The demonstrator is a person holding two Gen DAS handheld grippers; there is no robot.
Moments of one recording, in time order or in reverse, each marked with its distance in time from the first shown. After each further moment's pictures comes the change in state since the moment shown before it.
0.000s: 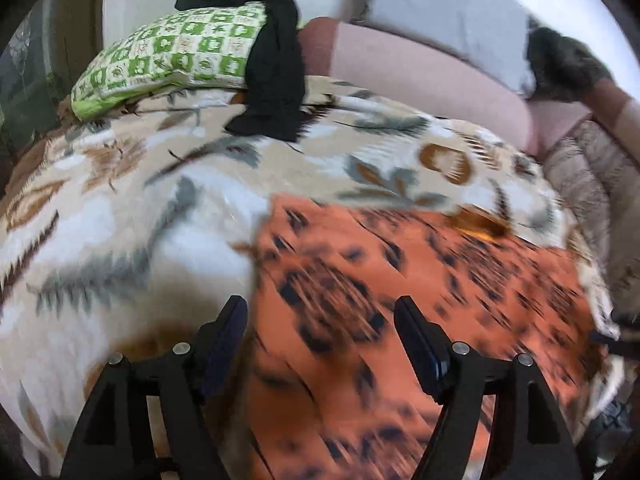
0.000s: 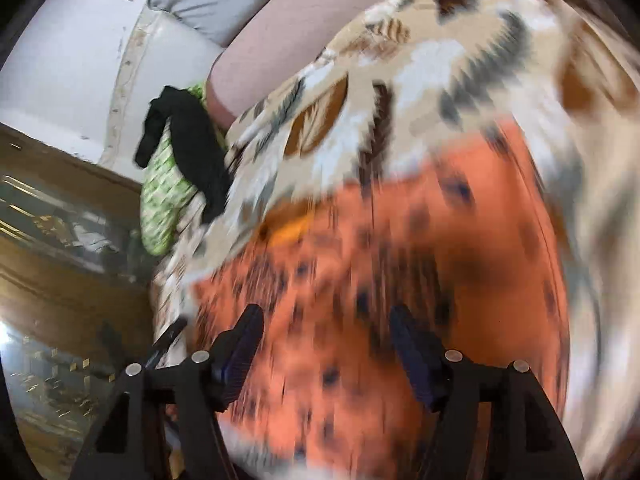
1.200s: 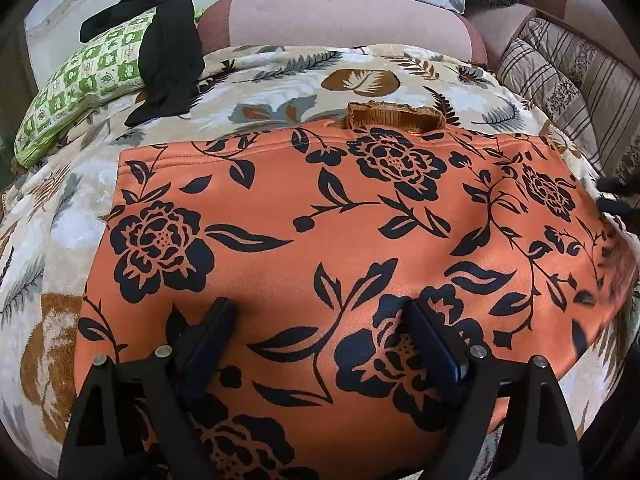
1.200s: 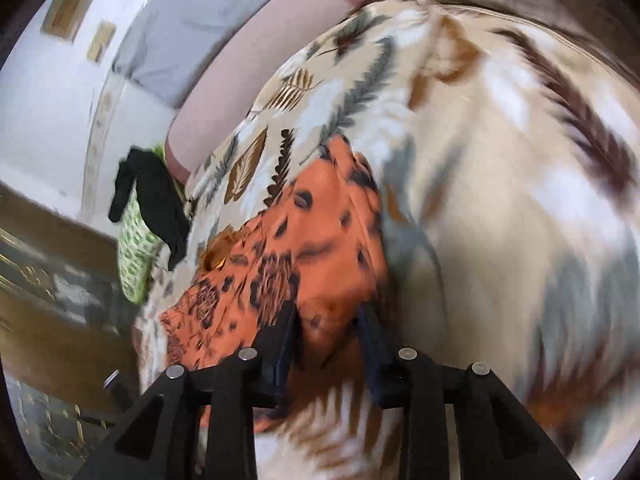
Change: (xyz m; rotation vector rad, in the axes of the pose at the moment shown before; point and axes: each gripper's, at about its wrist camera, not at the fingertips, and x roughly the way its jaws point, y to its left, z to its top) left arm 0.058 -0.102 -0.045 0.256 0.081 0.021; right arm -0.048 -0.070 0.021 0.114 -0.168 -0.187
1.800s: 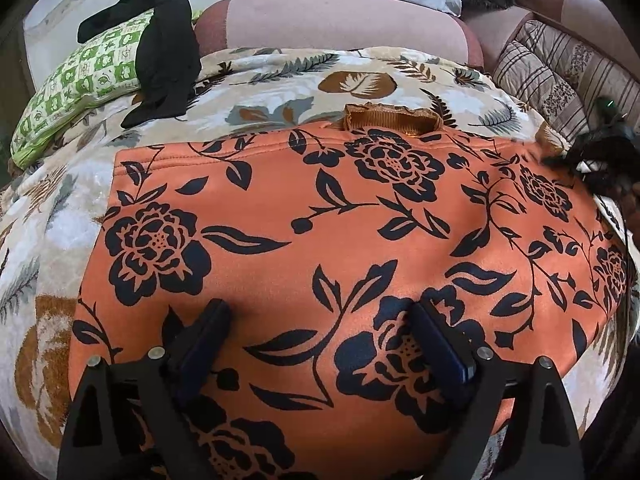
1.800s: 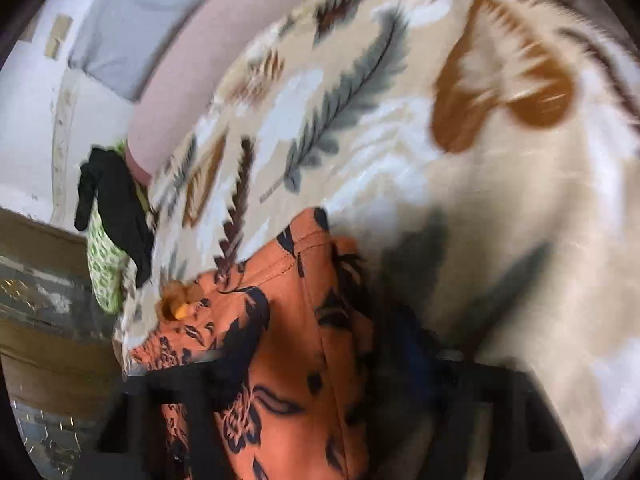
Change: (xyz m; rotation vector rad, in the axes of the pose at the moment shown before) left arm 0.001 0.003 0.001 -0.001 -0.010 -0.023; right arm 0.083 0.002 0.061 0.000 0.108 0.001
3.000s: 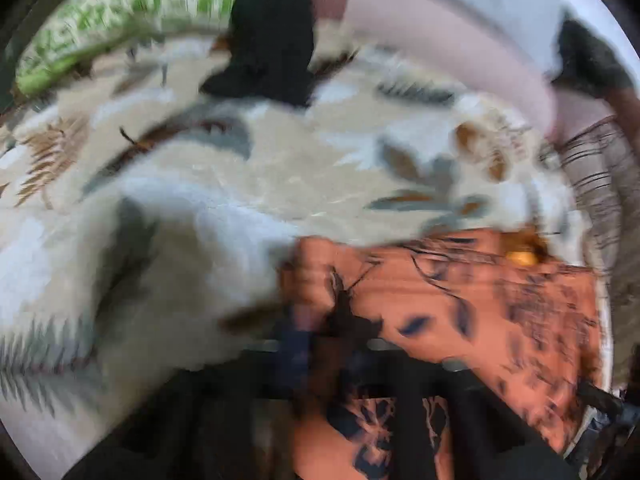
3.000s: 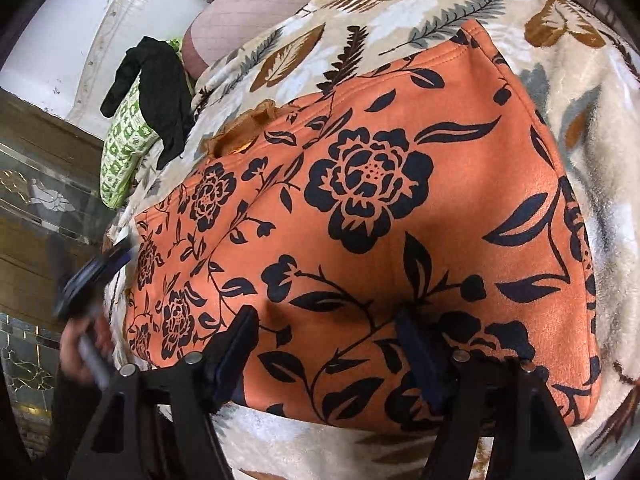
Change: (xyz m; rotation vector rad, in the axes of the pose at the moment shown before) left arm 0.055 0.170 0.090 -0.290 0.157 -0.067; right arm 0.003 0.071 -0.154 -0.235 0.087 -0.035
